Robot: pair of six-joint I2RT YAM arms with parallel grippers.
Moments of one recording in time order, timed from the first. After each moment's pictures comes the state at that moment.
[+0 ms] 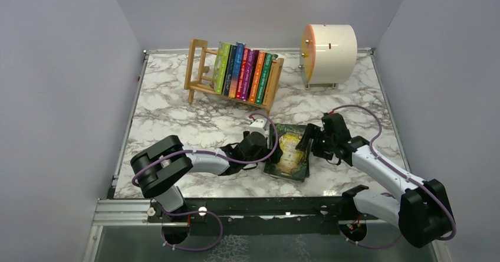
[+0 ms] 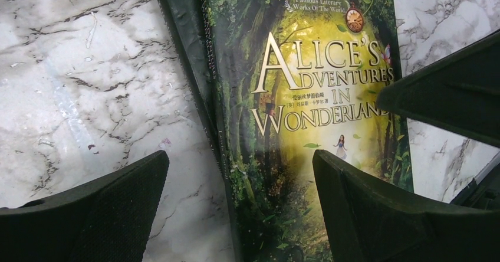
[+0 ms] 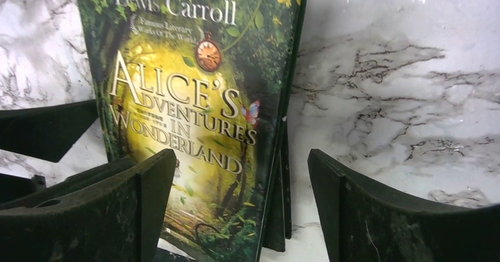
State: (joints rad) left arm -1.04 1.61 0.63 0.38 -0.23 -0.73; right arm 0.39 1.08 0.53 -0.39 -0.09 0.68
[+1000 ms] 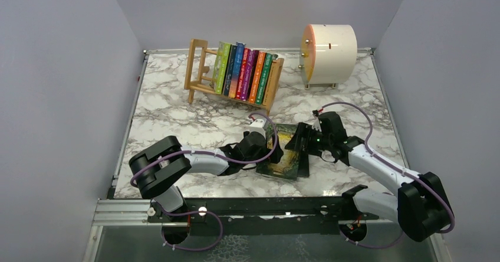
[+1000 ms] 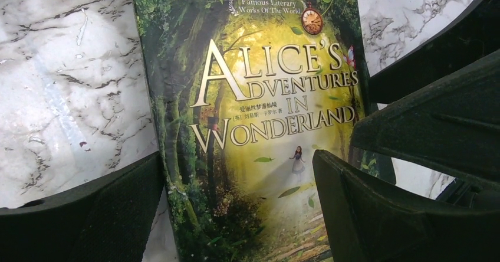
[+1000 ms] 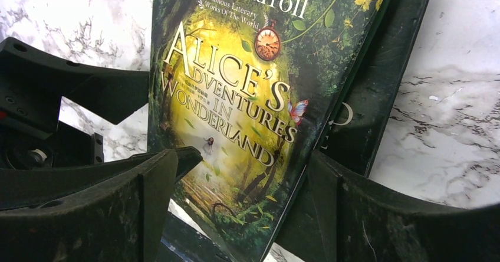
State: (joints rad) left arm -1.04 1.60 0.63 0.39 -0.21 -0.74; right arm 0.43 1.12 0.51 -0.21 -0.30 0.64
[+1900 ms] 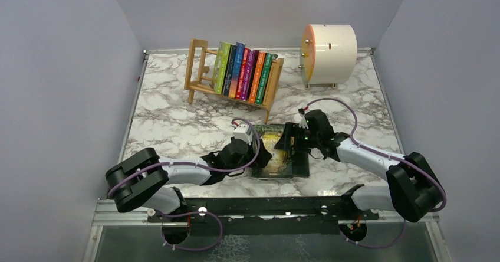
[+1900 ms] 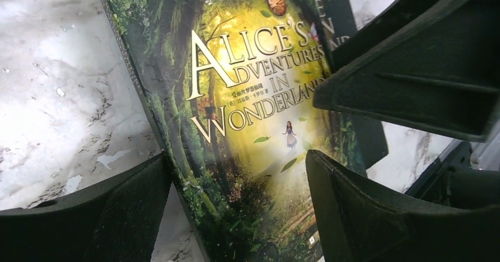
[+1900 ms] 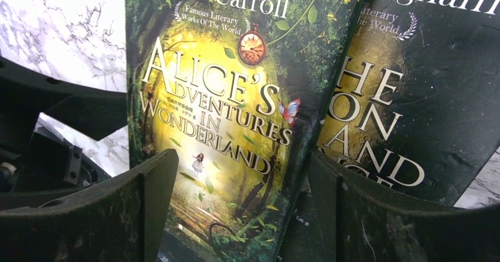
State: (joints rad) left arm -1.02 1.41 0.41 0.48 -0.19 -0.78; right arm 0.55 1.29 0.56 -0.06 -0.28 0.63
